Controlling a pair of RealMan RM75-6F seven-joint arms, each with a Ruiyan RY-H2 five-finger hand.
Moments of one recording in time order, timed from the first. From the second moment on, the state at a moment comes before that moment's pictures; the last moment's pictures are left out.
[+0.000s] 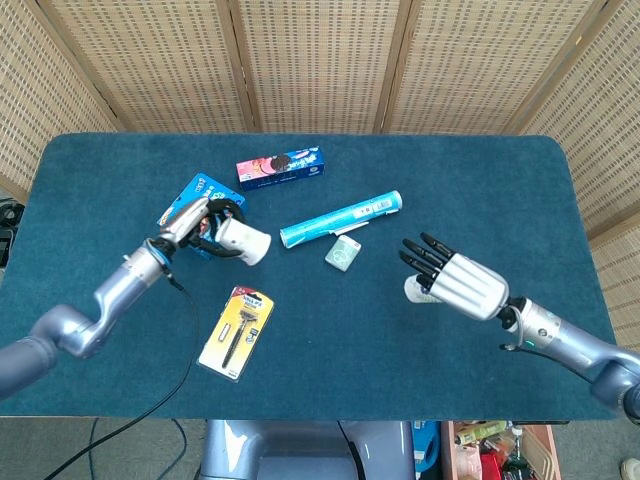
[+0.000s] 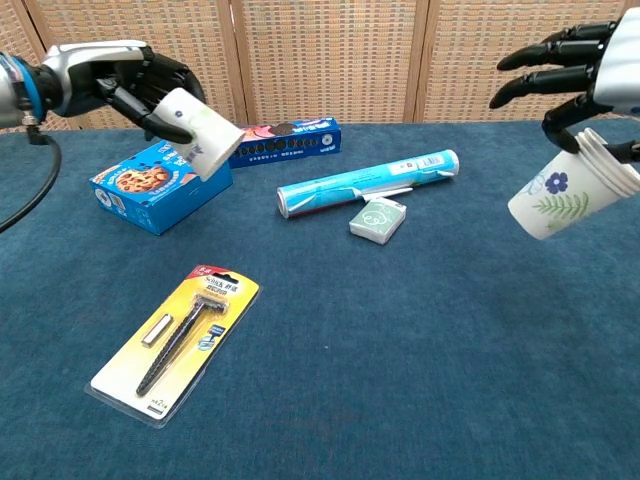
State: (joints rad) left arm -0.88 -1.39 -0.17 -1.10 1.51 0.79 -0.89; right arm 0.75 -1.27 -0.11 -0.97 -1.98 1.47 -0.07
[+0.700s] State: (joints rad) left arm -0.69 -1.34 -0.06 -1.17 1.39 0.92 -0.18; right arm 0.90 -1.24 -0.17 -1.16 -2.13 1.11 -0.36
